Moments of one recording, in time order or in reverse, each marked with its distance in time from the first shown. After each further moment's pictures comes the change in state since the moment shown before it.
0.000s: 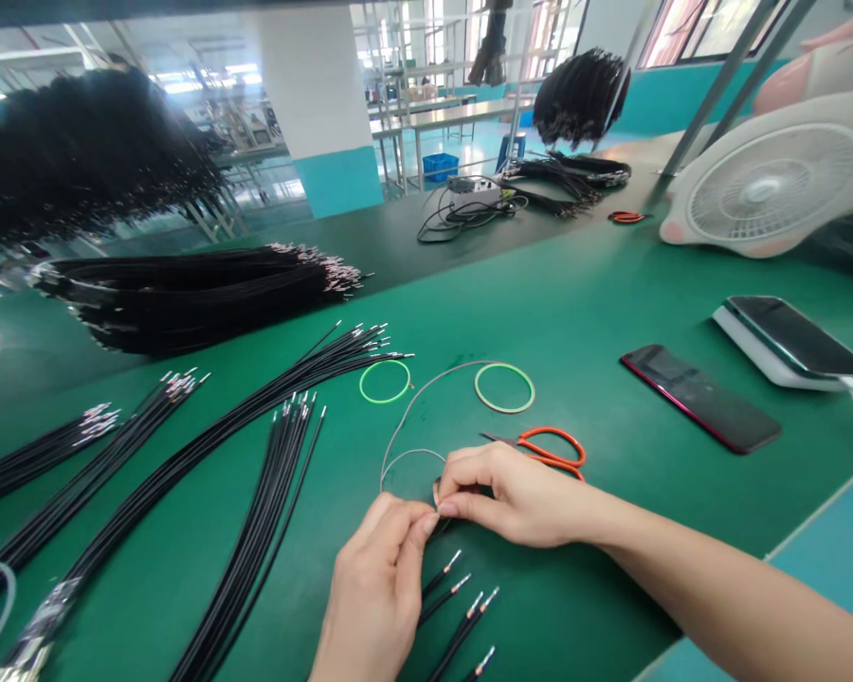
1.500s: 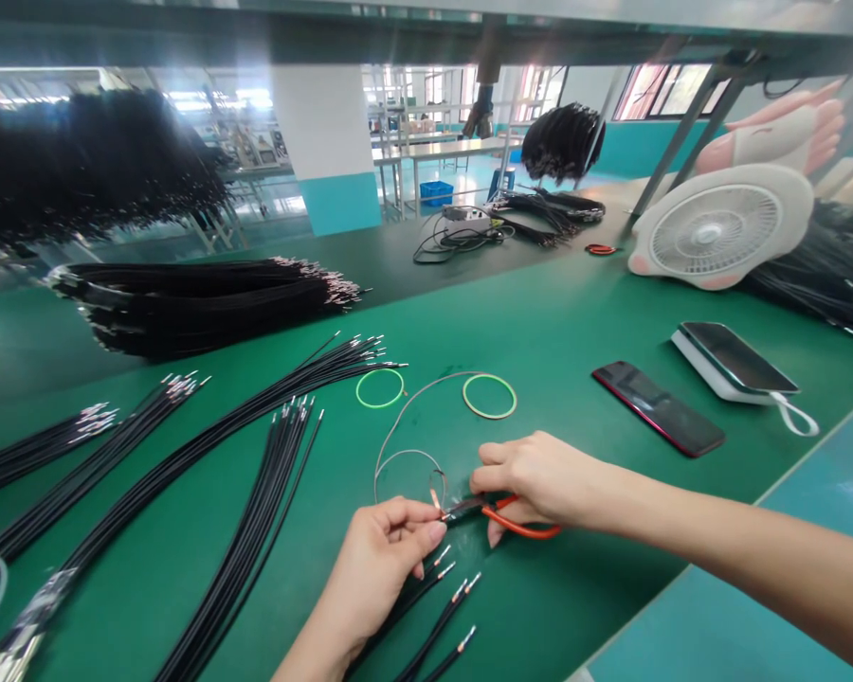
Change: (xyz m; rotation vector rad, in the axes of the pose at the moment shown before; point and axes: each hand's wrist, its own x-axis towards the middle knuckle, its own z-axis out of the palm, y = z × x) left_hand 0.021 0.002 0.010 -0.637 -0.169 -0.508; right_hand -0.025 -0.003 -0.032 -0.812 -0.202 0.037
